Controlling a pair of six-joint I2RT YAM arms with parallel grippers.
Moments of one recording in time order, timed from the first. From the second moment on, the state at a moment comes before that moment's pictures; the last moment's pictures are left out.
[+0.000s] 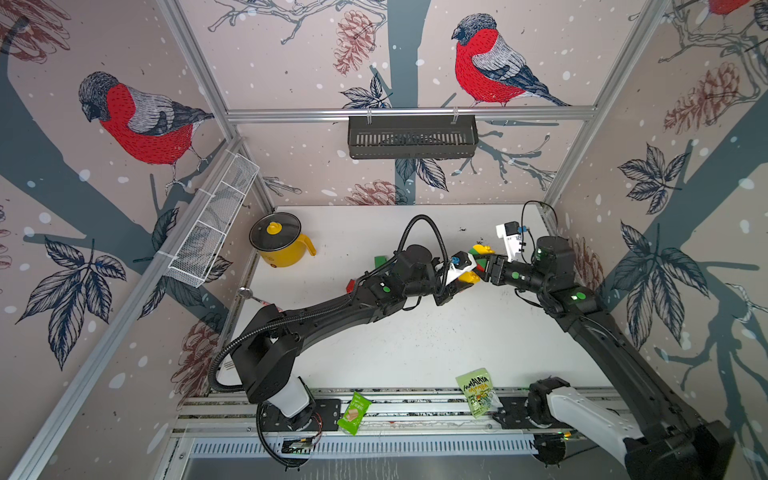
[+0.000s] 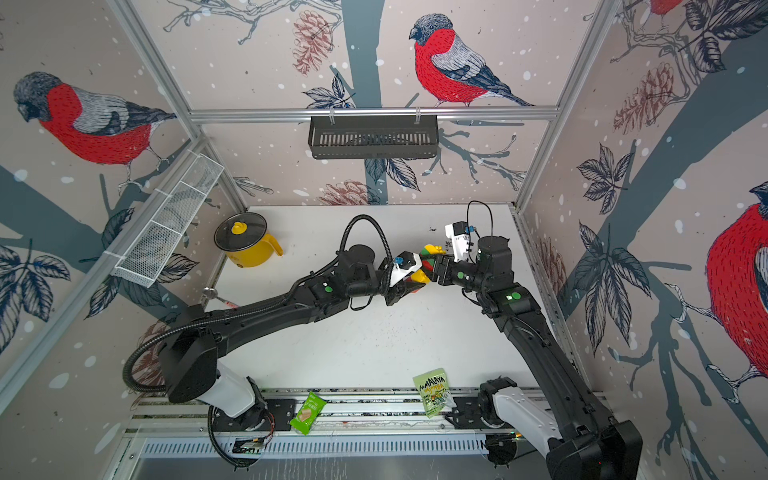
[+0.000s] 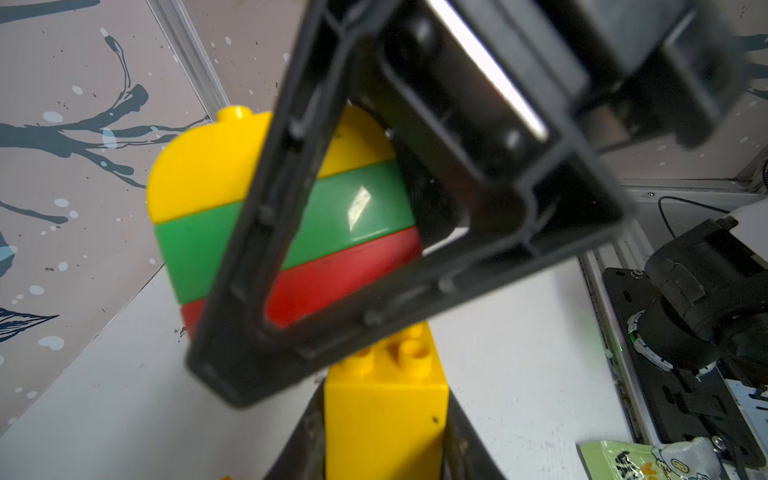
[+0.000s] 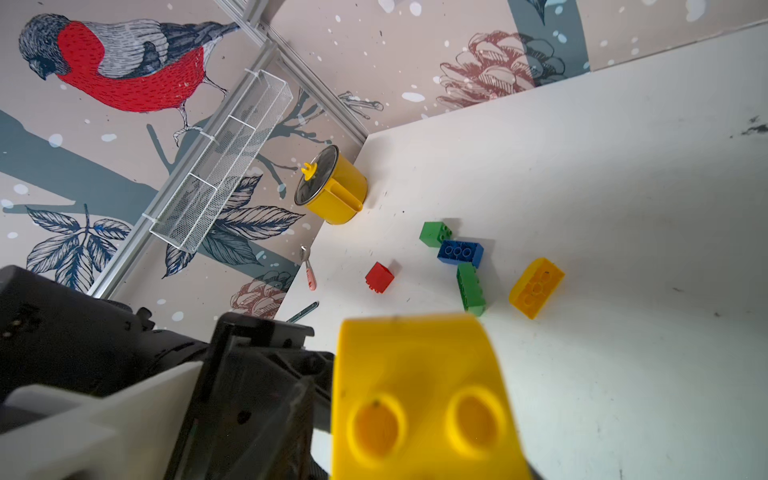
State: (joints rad) left arm -0.92 1.58 1.14 0.14 0.37 0.26; right arm 0.26 0.97 0.89 -0.29 -0.67 0.48
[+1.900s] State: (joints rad) left arm -0.91 1.63 1.17 0.10 0.32 0.14; right arm 0.49 0.87 0.72 -0.13 -0.16 0.54
